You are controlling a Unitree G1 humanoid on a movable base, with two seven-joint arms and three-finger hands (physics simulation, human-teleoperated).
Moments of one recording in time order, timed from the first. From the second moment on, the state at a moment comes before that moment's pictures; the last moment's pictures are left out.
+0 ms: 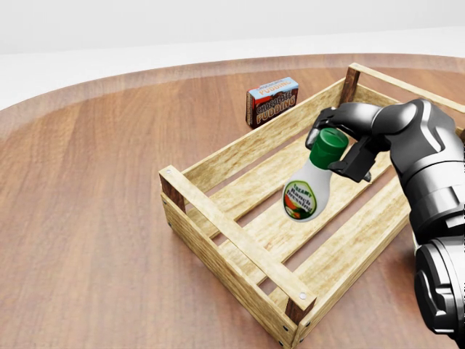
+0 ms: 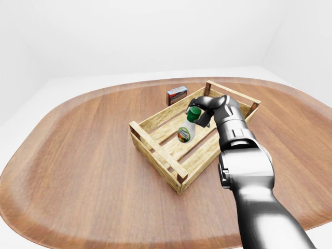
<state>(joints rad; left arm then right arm) -0.29 0.83 0.83 -0.19 -0.62 0.09 -0.04 -1.26 -0.42 -0.01 1.30 -0.74 0.09 0.70</state>
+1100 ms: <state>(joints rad) -0.29 0.82 0.82 -0.19 -0.59 0.09 -0.05 -1.07 -0.47 -0.10 1.38 -0.81 0.09 0.39</state>
